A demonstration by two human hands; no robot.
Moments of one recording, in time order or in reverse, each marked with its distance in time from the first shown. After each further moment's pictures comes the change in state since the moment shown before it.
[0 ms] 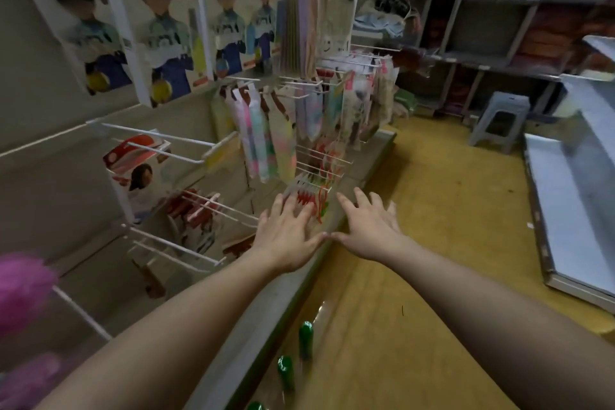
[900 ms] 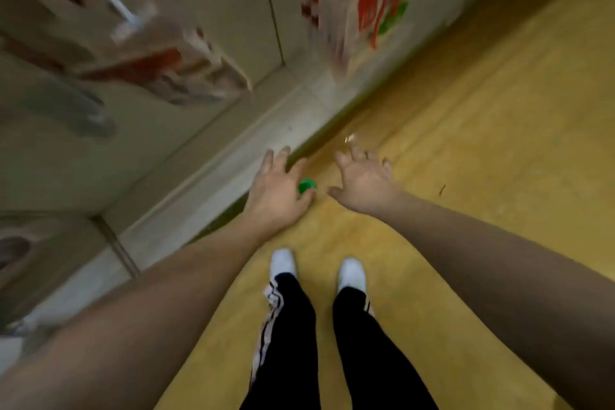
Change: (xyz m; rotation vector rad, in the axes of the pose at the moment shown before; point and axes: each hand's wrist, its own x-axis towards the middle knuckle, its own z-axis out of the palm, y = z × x) left_hand 0.094 -0.037 0.365 -0.206 -0.357 -0.422; right_hand 0.163 0.078 0.360 -0.036 -0.591 -0.295
